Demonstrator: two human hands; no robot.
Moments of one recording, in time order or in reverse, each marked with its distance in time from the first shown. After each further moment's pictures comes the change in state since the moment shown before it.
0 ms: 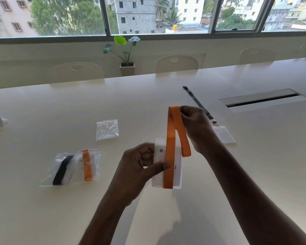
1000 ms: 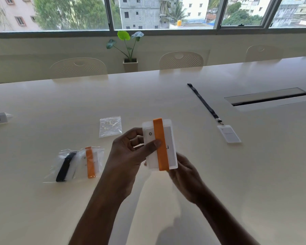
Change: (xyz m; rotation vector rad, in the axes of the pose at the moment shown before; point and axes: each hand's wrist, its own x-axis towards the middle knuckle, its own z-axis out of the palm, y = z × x) left_hand 0.018 0.011 -0.015 -0.351 0.180 -0.064; right_hand -0.082 0.082 0.041 0.548 -0.402 0.115
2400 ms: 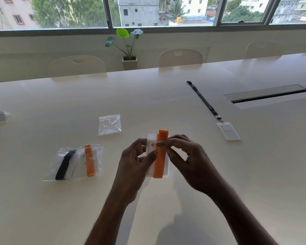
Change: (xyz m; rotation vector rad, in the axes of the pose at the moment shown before) left_hand -0.002 -0.054 -0.003 0.185 0.000 0.028; right_hand -0.009 -0.053 0.001 -0.959 0.115 -0.307
